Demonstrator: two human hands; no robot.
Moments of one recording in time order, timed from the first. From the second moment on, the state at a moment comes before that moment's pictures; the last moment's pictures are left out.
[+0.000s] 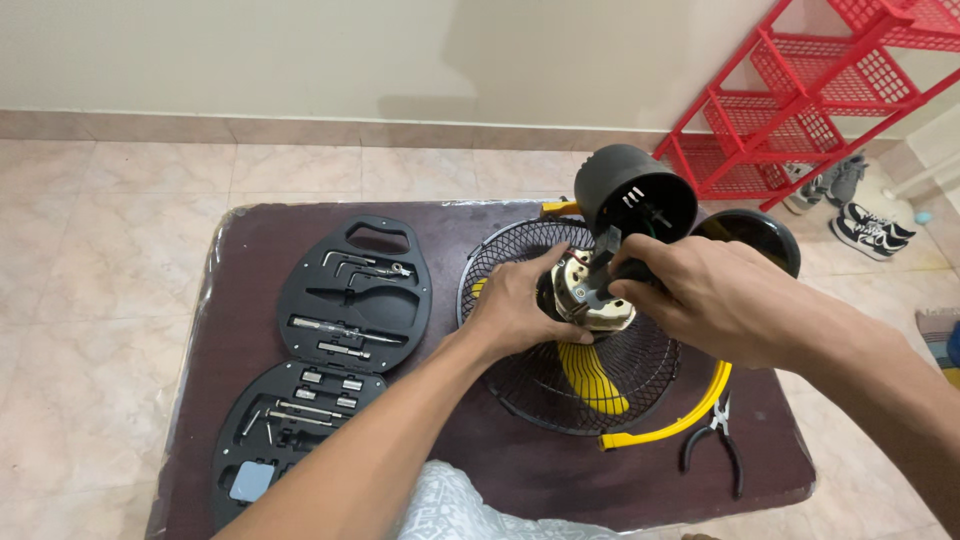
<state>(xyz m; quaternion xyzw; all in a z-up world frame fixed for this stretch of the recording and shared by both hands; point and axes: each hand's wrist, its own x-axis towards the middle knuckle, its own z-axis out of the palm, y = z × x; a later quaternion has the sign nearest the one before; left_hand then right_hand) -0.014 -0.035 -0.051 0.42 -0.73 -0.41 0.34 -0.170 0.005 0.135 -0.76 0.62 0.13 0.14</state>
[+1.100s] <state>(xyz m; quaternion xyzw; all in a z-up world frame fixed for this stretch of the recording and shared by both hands) -0.006 -0.035 -0.039 0.37 -0.74 -0.45 0.34 -0.157 0.006 0.120 -0.83 0.54 0.11 0.04</state>
